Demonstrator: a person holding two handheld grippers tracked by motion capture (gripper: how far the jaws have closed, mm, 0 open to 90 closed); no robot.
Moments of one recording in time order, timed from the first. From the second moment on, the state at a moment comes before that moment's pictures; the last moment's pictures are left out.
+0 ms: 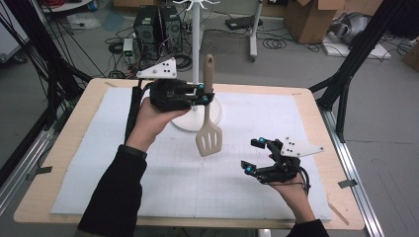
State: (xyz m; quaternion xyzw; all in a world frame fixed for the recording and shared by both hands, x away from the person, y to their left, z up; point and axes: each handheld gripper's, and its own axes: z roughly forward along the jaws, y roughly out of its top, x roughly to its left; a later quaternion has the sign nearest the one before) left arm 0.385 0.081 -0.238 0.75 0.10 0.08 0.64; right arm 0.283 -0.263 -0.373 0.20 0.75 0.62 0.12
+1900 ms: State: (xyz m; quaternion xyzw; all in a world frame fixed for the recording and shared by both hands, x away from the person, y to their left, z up) left arm 0.492 0.083 -0.203 0.72 0.24 0.10 0.64; right arm 0.277 -0.269 -0.375 0.19 0.76 0.61 0.11
